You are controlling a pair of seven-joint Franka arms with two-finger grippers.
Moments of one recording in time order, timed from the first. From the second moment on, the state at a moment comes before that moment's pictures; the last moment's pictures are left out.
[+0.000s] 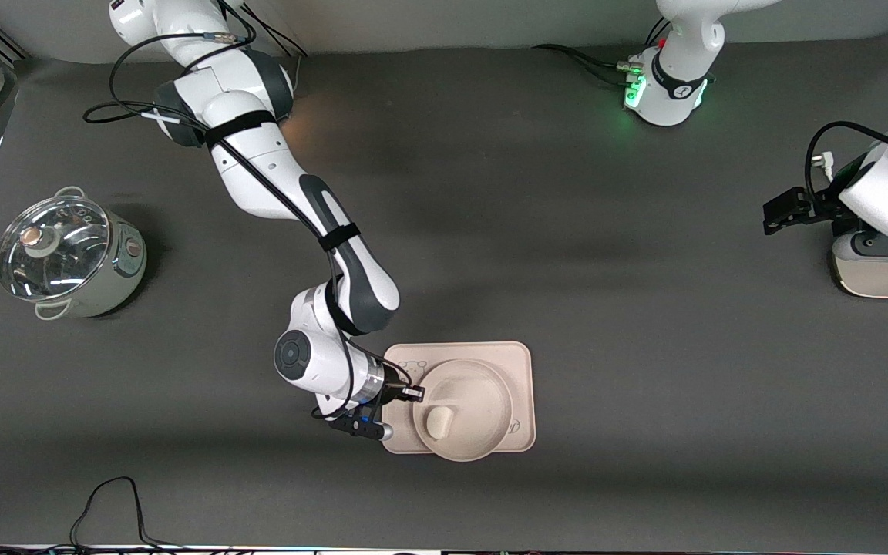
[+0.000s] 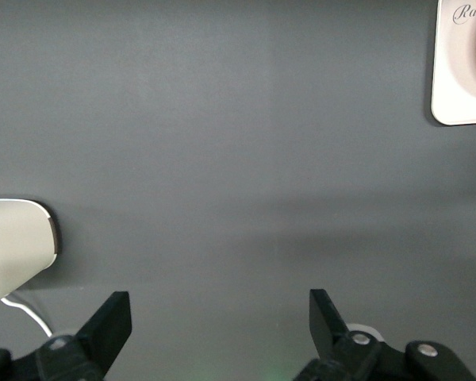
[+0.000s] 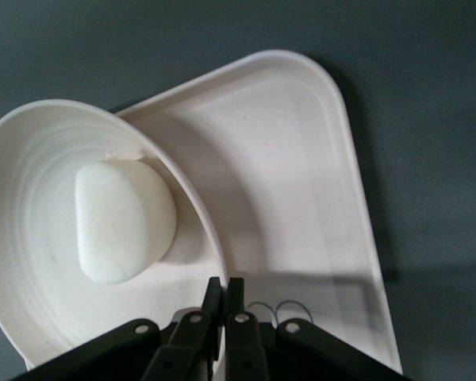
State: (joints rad) left arm 0.18 0.00 -0.24 -1.69 0.00 1.62 -0.02; right arm 0.55 1.18 -0.18 -0.92 0.65 2.26 0.39
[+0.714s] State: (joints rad) left arm 0.18 0.00 -0.24 -1.69 0.00 1.62 -0.02; right arm 0.55 0.99 -0.19 -1.04 0.64 2.21 0.40
